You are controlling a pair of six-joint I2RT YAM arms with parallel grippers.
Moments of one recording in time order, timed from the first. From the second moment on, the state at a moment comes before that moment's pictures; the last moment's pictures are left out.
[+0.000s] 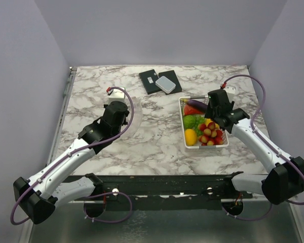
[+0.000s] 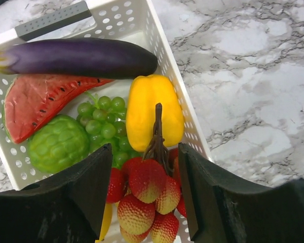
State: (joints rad) left arm -0.70 1.00 0.95 -0.47 -0.62 -0.28; right arm 0.39 1.23 1.00 -0.60 0.55 0.49
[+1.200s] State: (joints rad) left arm -0.70 0.99 0.95 -0.46 -0.59 -0.28; right arm 0.27 1.46 1.00 -0.50 0.45 0.42
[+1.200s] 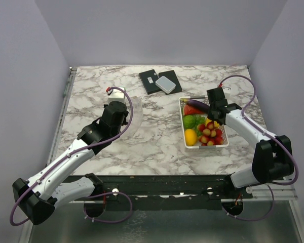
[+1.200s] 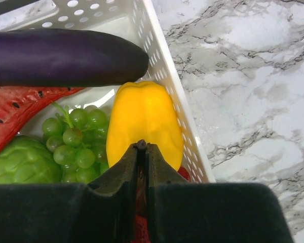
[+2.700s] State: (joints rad) left arm -0.70 0.98 0.95 -0.46 -0.59 -0.28; right arm 0.57 1.10 1.31 -0.45 0.18 0.38
